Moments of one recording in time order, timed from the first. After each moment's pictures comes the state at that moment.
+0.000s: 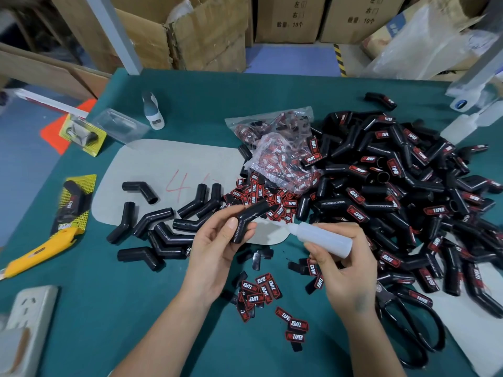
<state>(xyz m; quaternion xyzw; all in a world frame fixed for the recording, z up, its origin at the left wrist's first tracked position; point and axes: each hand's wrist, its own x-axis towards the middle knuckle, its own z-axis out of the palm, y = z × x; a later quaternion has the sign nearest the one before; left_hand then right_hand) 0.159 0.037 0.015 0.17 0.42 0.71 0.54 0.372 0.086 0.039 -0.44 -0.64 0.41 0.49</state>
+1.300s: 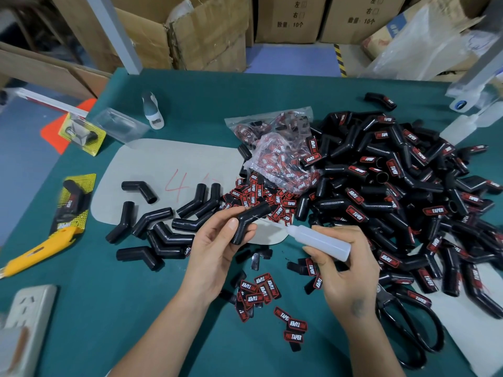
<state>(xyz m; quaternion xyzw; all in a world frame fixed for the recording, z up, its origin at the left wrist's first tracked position) 0.159 0.037 0.014 0.17 0.43 0.70 0.55 0.377 0.087 0.030 -0.41 -0.69 0.32 0.50</state>
